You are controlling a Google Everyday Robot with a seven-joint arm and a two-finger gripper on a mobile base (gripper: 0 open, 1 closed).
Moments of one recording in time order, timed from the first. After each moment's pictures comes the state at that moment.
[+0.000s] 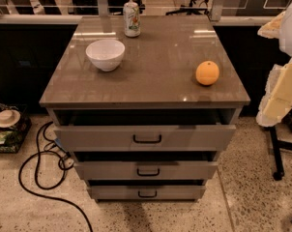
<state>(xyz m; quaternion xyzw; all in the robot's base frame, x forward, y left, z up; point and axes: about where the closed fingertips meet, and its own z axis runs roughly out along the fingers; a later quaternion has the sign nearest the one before) 0.438 -0.212 0.993 -0.60 0.78 -0.05 0.18</state>
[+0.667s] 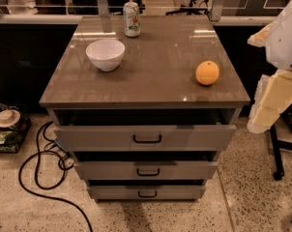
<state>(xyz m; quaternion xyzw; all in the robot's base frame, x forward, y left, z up) 0.440 -0.203 0.973 -0.61 0.77 -0.05 0.18</state>
